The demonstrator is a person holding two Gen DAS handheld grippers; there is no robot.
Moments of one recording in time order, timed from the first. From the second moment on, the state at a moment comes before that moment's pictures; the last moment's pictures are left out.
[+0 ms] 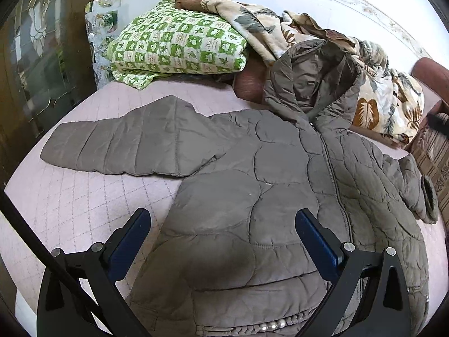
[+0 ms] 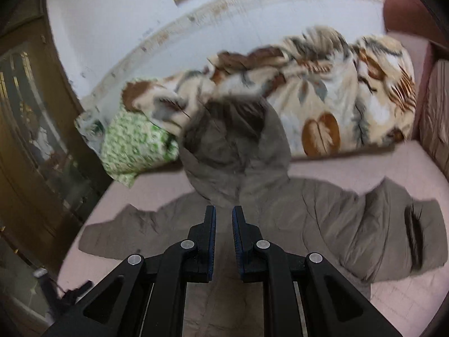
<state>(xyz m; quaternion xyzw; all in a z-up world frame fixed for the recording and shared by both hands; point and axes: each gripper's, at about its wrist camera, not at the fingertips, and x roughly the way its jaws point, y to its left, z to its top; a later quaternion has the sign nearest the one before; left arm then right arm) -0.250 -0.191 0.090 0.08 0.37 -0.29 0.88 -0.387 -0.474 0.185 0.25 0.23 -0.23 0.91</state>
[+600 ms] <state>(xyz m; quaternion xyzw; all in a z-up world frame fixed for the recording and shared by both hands) -0.280 -0.237 0.080 0.13 0.35 -0.32 0.87 -0.560 -0.553 0.160 0.12 0.32 -0.49 0.80</state>
